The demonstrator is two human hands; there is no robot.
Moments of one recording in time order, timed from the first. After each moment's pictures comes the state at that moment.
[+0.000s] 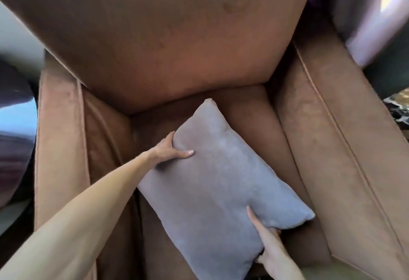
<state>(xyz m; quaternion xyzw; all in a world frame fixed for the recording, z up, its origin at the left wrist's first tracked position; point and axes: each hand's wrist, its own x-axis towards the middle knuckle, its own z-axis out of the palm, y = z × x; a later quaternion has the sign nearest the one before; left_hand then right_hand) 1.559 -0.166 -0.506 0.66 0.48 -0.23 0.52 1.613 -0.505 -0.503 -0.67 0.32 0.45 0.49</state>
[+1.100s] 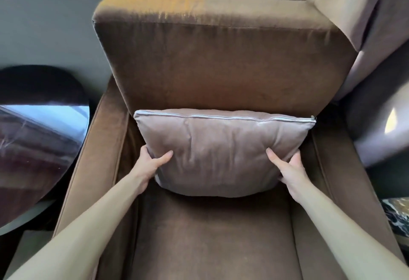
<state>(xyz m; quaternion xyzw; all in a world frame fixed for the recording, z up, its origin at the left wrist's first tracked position) 1.523 -0.121 -0.413 0.45 0.58 0.18 0.65 1.837 -0.329 -0.393 -0.73 -0.09 0.42 0.53</state>
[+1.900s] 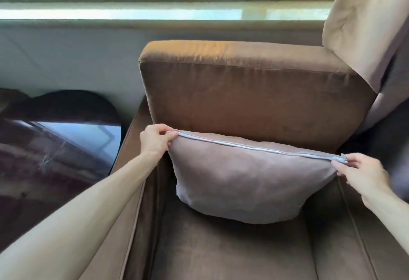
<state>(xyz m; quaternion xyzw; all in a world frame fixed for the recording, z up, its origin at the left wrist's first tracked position) 1.537 -0.027 -0.322 0.65 0.59 0.27 0.40 1.921 -0.323 -0.326 -0.91 -0.15 0.18 0.35</state>
